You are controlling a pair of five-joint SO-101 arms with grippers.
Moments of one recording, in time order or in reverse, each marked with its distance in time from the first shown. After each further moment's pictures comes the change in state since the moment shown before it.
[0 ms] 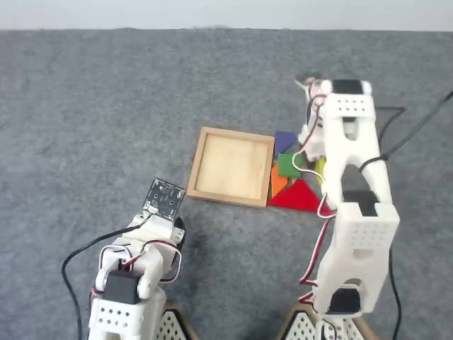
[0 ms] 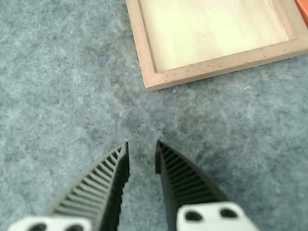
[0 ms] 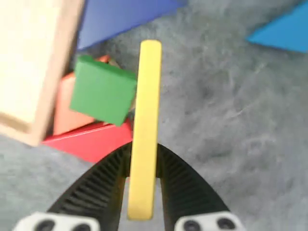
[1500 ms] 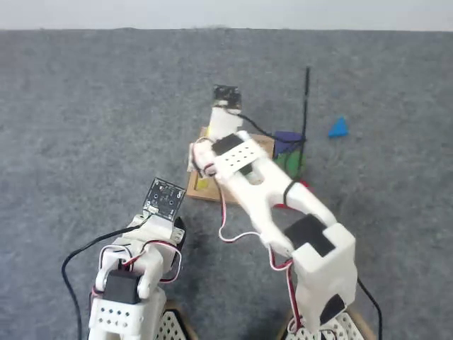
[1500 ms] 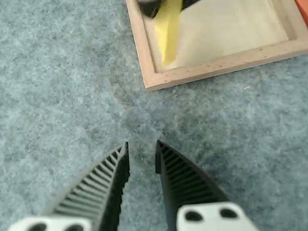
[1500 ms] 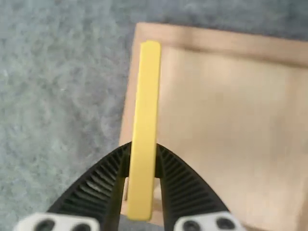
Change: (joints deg) left arm 0.0 0.0 0.0 0.0 0.0; right arm -34.5 -7.9 31.2 -49.1 -54.1
